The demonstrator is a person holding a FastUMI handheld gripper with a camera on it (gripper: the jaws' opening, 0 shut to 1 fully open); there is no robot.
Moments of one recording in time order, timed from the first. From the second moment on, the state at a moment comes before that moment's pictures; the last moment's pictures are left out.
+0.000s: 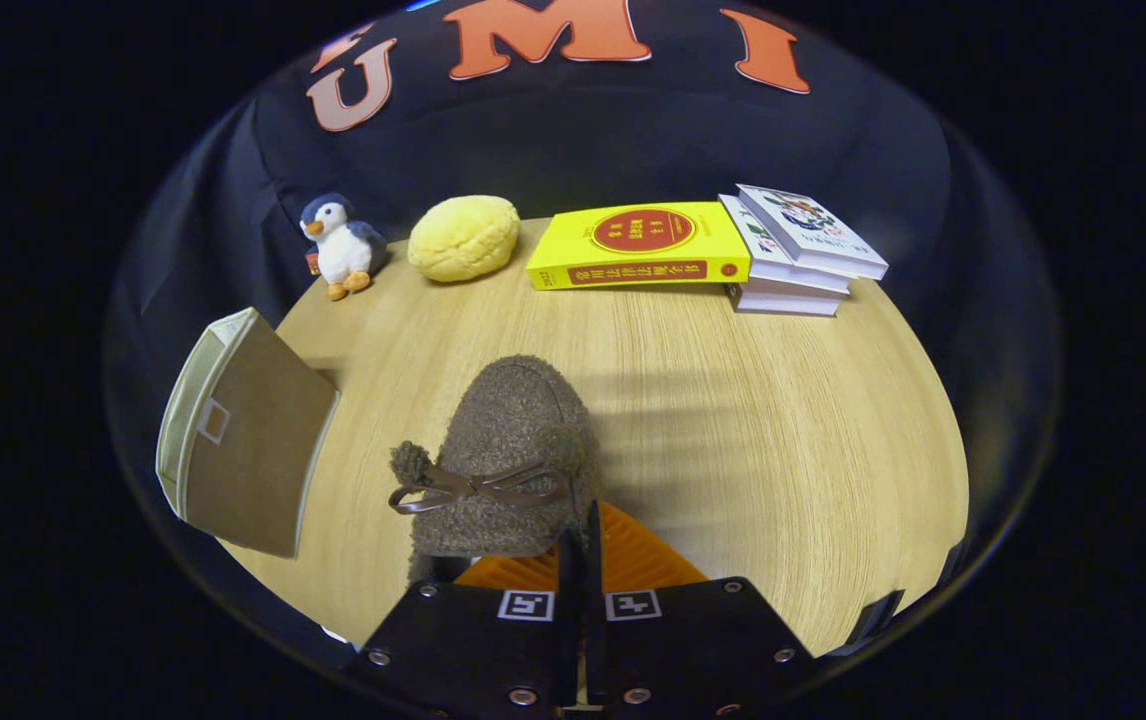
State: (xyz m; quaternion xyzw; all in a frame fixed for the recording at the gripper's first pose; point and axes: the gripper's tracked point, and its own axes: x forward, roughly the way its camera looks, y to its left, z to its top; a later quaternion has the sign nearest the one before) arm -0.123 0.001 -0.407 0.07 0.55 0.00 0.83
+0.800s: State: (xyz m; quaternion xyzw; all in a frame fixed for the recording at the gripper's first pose) arm -0.051 0.188 -0.297 0.06 0.51 0.09 0.85
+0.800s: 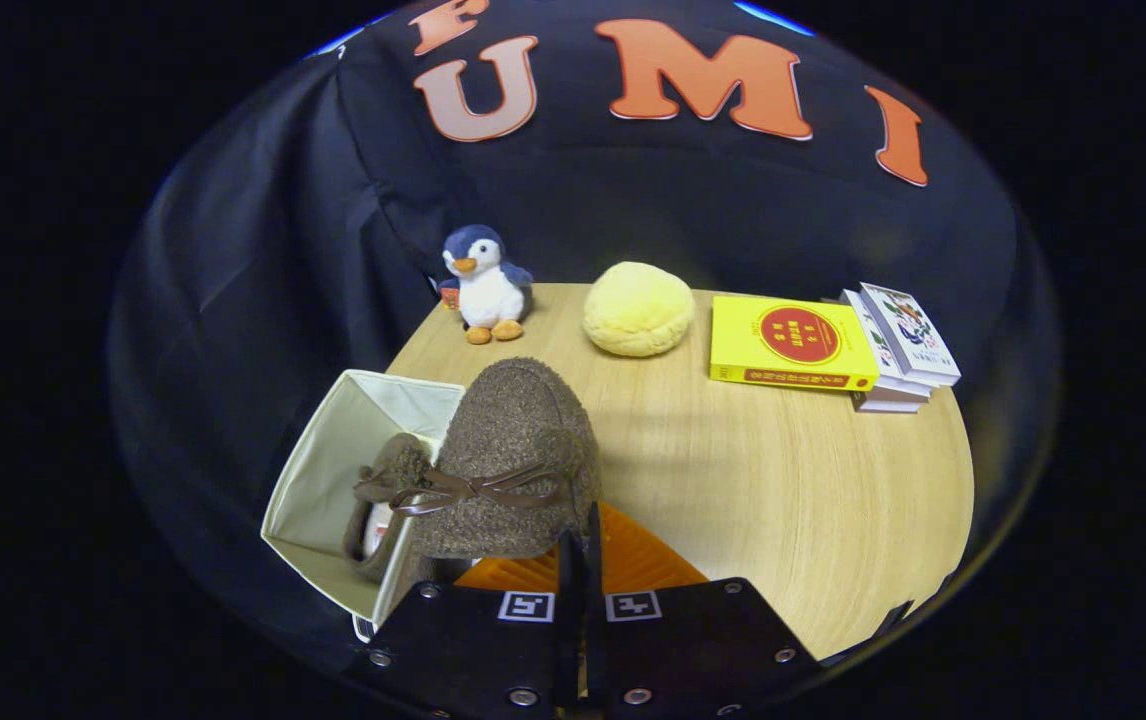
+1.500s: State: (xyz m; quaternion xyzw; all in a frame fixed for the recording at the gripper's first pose) arm -0.042 0.337 -0.306 0.06 0.55 0.17 0.82
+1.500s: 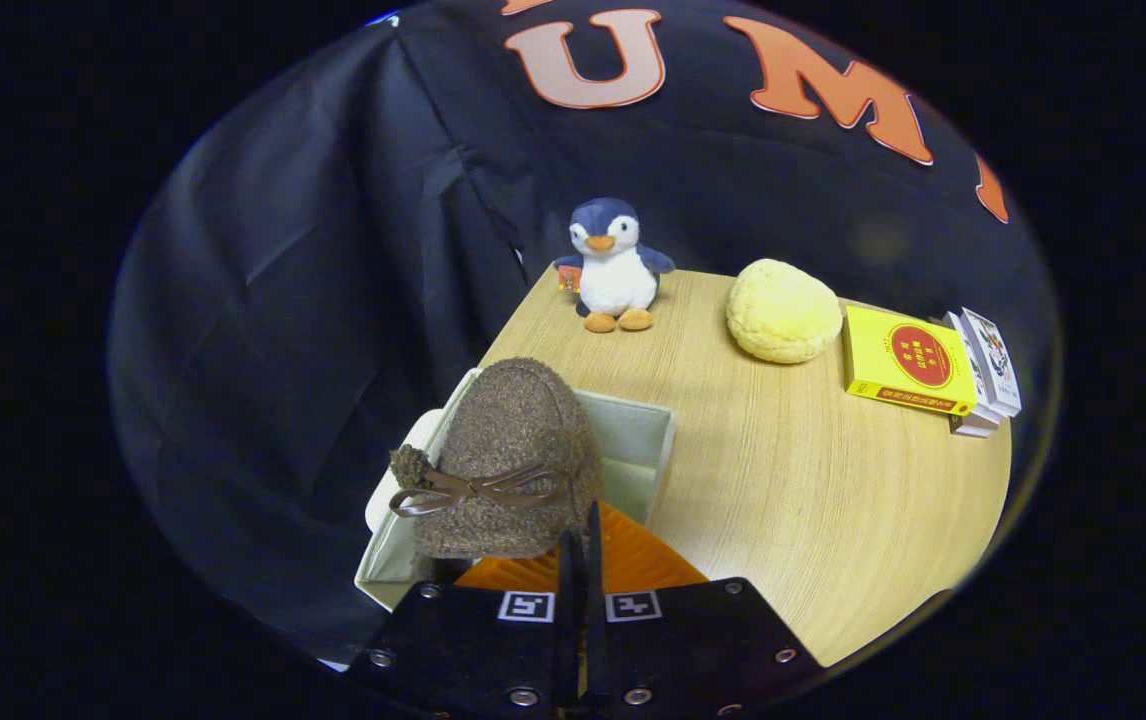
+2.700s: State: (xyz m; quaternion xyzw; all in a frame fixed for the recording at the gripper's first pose) arm -0.063 0.341 -0.316 0.07 0.57 0.18 0.80
